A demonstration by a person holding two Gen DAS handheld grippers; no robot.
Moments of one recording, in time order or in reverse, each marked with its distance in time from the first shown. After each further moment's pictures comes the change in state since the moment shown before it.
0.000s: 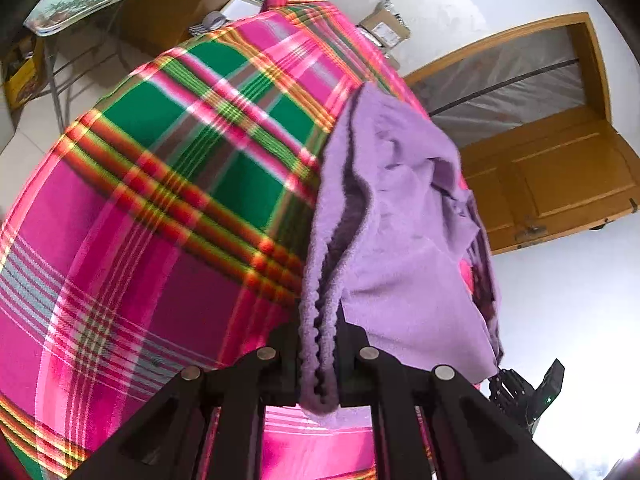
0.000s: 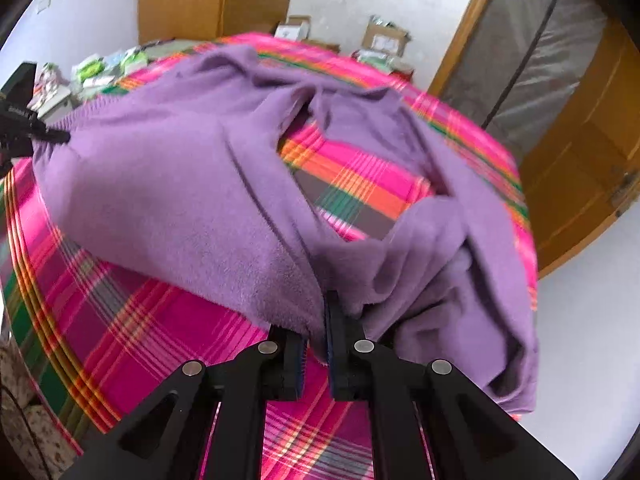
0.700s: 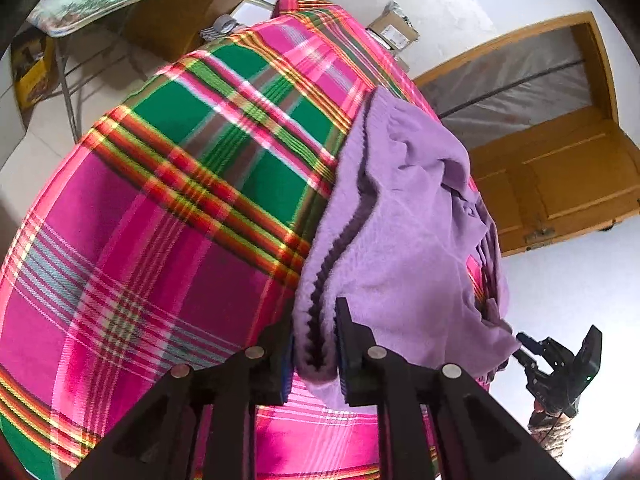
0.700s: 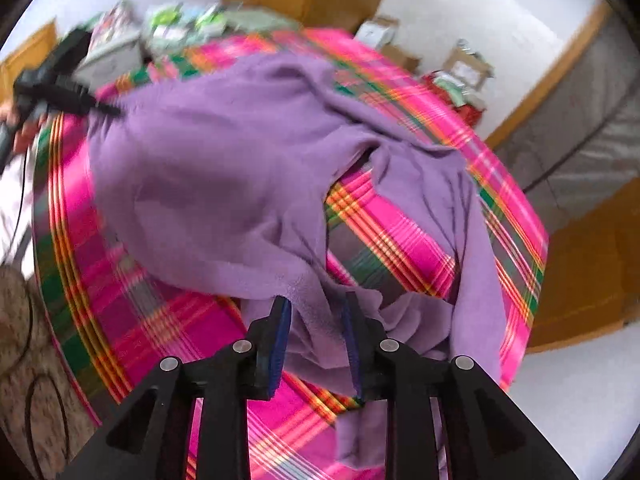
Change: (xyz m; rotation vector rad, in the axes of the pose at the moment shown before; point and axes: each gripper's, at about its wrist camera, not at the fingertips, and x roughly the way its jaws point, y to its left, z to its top) left arm -0.020 0.016 -0.007 -0.019 0.001 0.011; right arm -0.020 0.016 0.072 -0.378 0.108 0.101
